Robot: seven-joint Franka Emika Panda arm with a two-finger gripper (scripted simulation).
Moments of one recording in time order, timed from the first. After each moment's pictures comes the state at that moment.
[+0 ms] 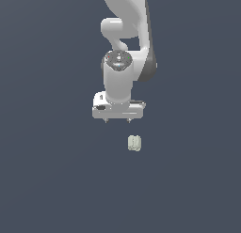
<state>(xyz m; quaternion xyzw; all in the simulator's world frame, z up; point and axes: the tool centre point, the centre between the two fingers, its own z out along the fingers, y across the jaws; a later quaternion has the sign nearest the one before) -0.007 -0.012 0.162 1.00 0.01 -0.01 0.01</state>
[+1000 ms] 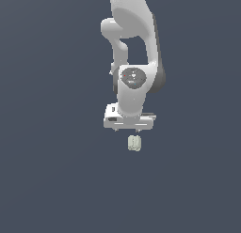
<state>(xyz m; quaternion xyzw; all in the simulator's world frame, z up) 0.021 0.030 0.126 1.00 -0.02 -0.01 0.01</state>
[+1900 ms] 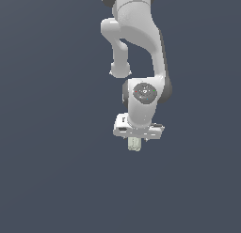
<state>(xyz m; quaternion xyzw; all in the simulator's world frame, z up) 0.042 0.069 0.086 1.00 -0.05 0.00 0.00</state>
